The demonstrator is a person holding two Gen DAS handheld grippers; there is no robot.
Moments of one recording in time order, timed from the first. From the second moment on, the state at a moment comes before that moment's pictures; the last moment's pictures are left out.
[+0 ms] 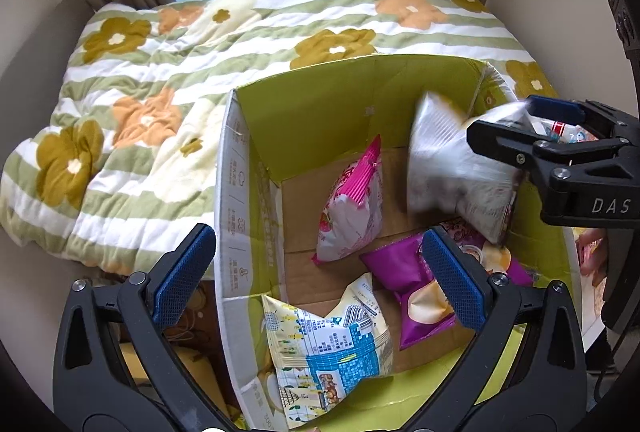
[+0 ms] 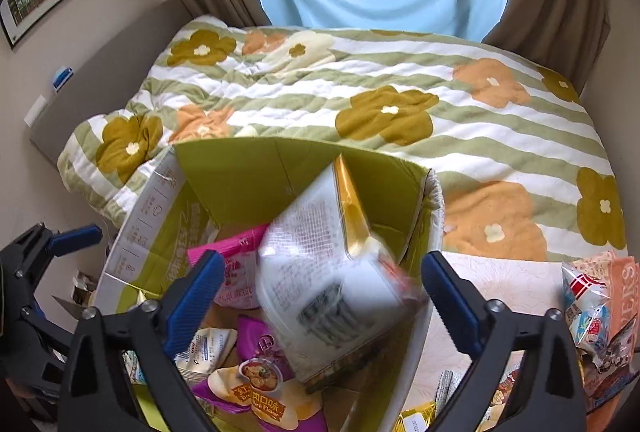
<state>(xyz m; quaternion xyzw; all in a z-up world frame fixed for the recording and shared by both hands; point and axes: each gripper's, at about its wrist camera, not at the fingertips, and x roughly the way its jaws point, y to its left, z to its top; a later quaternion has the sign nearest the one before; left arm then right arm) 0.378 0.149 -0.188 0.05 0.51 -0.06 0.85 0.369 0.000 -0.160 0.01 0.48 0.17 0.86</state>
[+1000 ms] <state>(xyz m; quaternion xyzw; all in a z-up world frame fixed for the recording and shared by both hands) 0.303 0.130 -0.107 0.06 0.44 -0.10 0.89 0.274 -0.042 -0.061 0.03 0.42 0.13 0.90</state>
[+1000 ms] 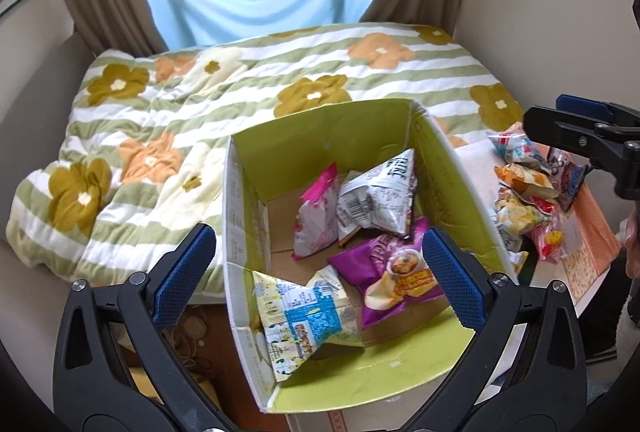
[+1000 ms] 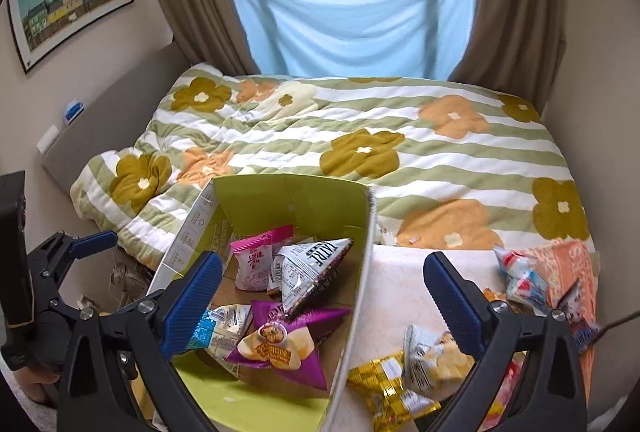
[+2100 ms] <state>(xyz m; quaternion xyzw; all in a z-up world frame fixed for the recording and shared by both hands) 0.234 -0.157 -0.170 -0.01 0.50 -0.14 0.85 0.166 -0.319 -0.138 0.04 0.49 0.08 0.87</state>
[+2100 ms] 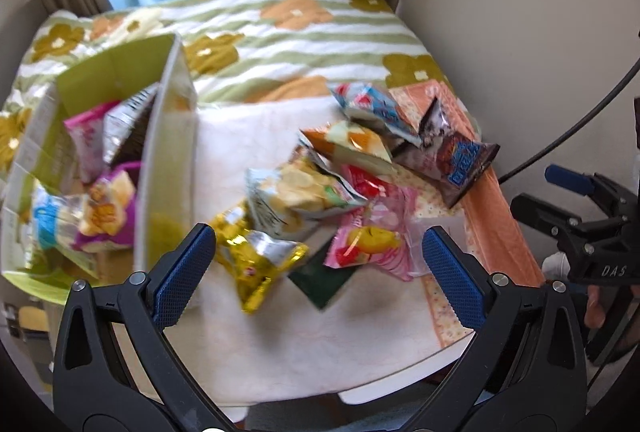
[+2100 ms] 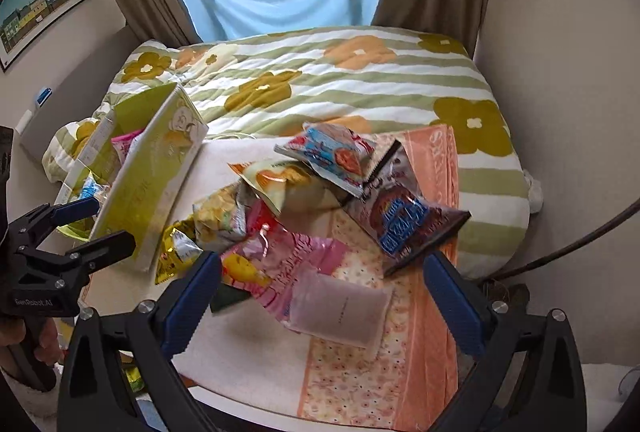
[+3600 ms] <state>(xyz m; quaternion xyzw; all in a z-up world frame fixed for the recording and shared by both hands) 0.279 -0.226 -0.295 0.02 0.60 -0.25 0.76 0.176 -0.289 -0.292 0.00 0.57 0.01 0.82</state>
